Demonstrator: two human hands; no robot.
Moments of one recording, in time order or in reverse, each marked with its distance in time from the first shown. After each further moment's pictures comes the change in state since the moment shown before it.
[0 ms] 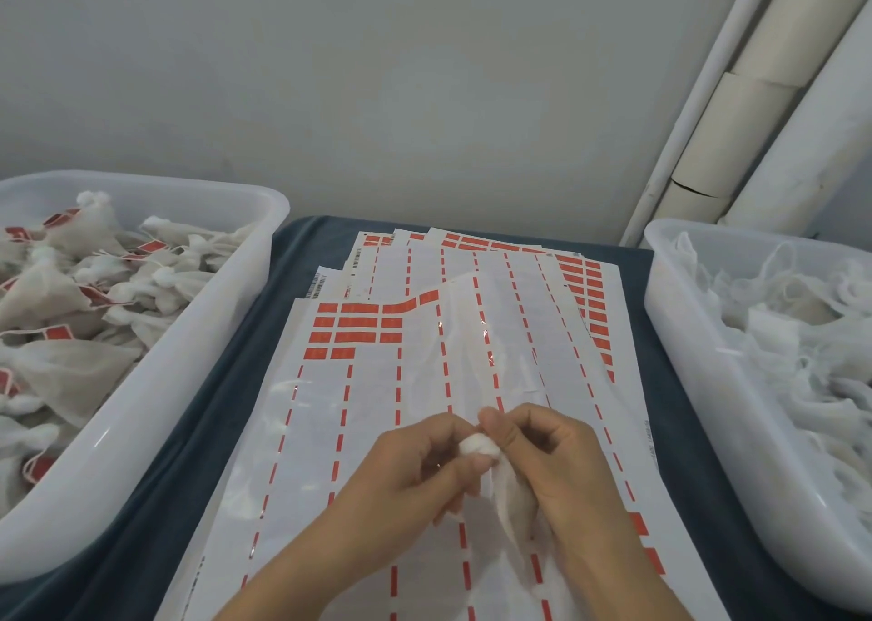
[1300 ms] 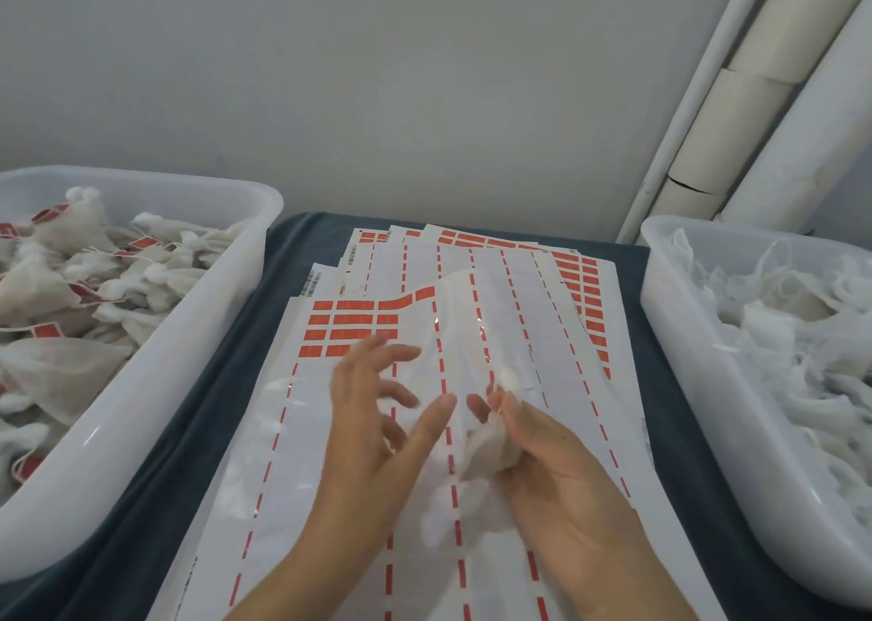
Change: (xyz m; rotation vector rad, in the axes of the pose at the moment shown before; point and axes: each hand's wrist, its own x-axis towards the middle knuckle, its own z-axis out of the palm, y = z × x) left_hand 0.005 -0.003 0.003 0.156 0.541 0.198; right_hand -0.006 -0.008 -0.001 0.671 -0.105 0.351
